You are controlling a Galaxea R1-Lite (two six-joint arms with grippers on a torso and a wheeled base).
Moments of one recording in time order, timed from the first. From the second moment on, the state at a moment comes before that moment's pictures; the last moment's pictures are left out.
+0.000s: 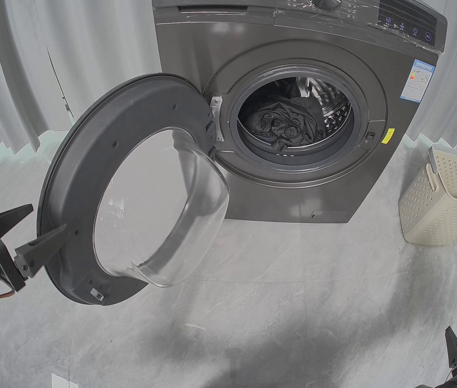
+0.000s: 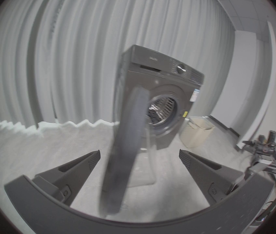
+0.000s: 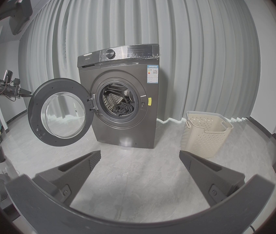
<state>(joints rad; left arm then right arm) -0.14 0.93 -0.46 -0.39 -0.29 -0.02 0.00 0.01 -0.02 0.00 0.04 -0.01</state>
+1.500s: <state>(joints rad) -0.55 1.42 -0.65 -0.69 -0.09 -0.12 0.00 0.02 -0.02 0.00 0.04 -0.01</state>
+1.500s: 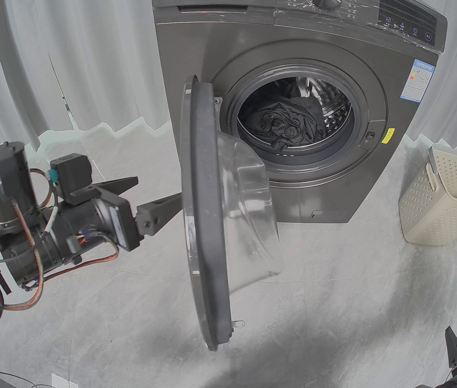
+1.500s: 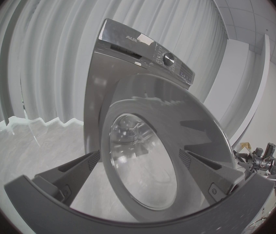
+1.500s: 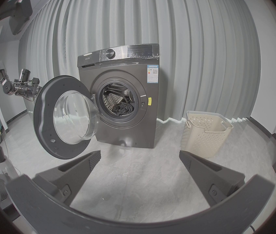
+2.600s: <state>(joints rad) -0.59 1.96 -1.20 -0.95 0.05 -0.15 0.00 0.02 -0.02 0.00 0.04 -0.01</state>
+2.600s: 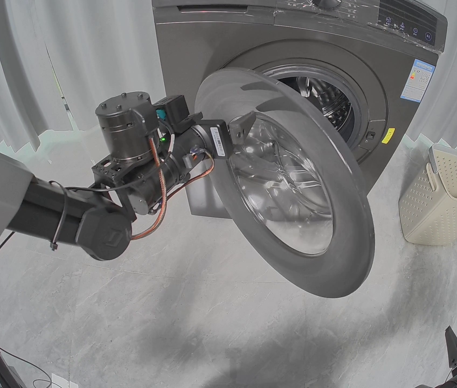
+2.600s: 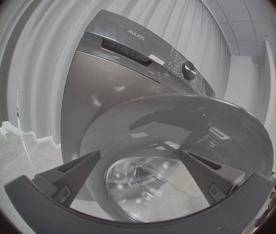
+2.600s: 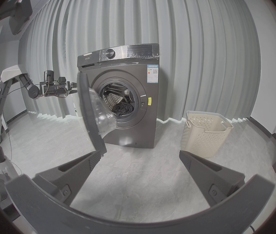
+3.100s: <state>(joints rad) -0.58 2.11 -1.41 -0.95 0.15 -0.20 0.00 0.02 -0.02 0.00 0.04 -0.01</state>
